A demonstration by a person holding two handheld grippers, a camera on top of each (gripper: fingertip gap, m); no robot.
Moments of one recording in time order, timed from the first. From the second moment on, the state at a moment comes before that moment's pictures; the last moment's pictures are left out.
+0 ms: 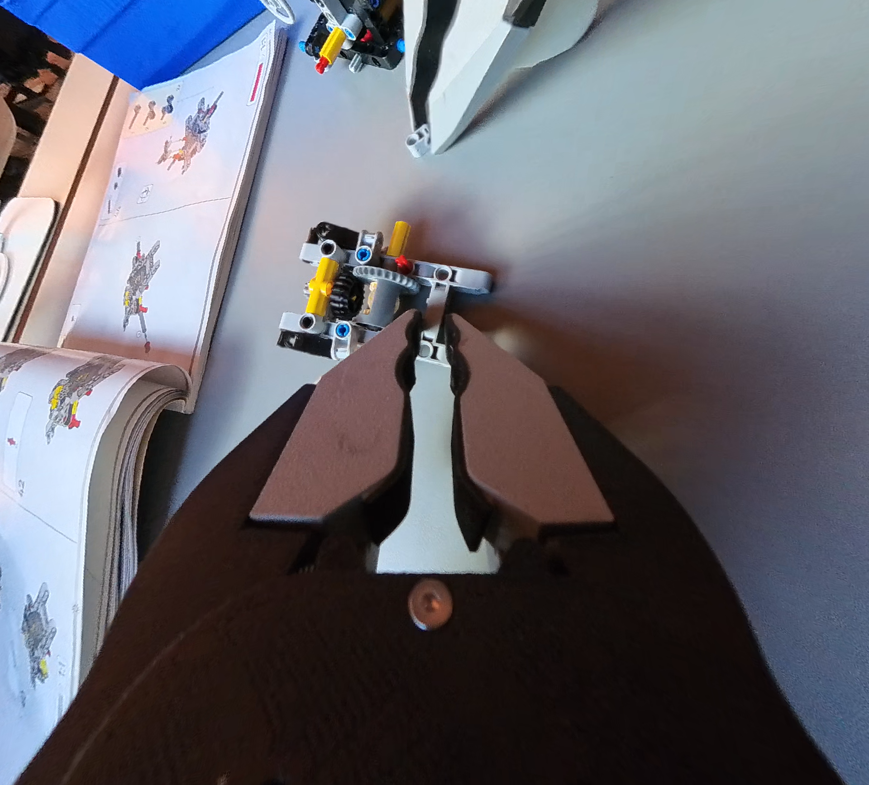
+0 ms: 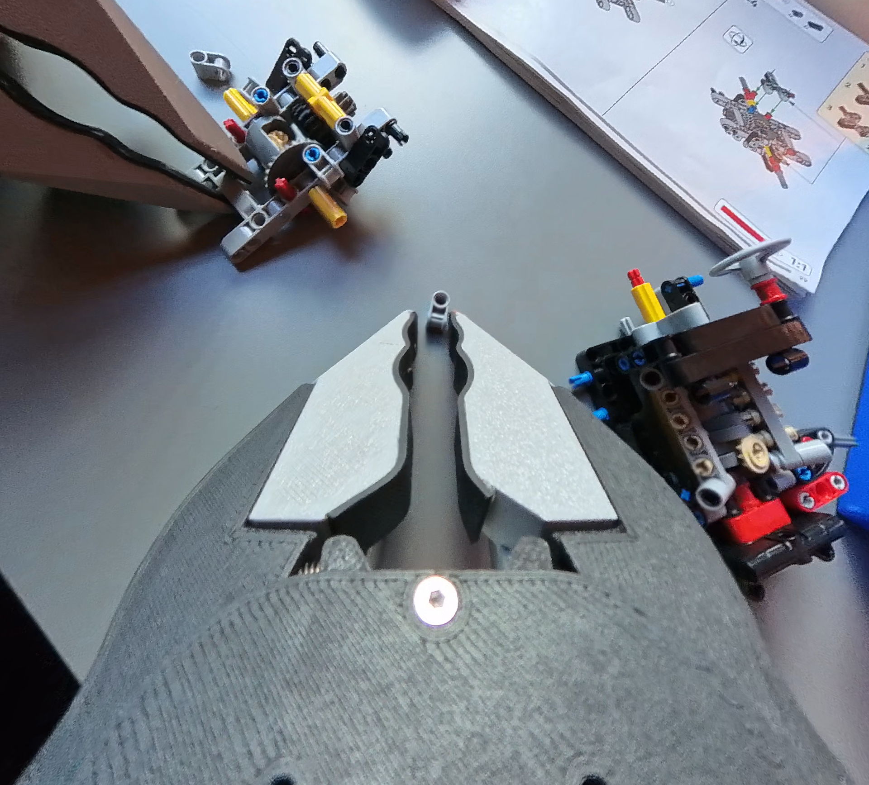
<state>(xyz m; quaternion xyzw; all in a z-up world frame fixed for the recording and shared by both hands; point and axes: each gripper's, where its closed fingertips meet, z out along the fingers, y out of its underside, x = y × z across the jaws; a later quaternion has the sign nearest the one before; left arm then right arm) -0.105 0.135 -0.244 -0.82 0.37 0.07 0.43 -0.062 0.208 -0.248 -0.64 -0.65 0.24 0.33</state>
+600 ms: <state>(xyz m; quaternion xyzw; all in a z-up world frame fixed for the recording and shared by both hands) -0.108 0.137 -0.244 -0.81 0.37 0.11 0.43 -0.058 0.213 -0.248 -0.71 -0.58 0.27 0.30</state>
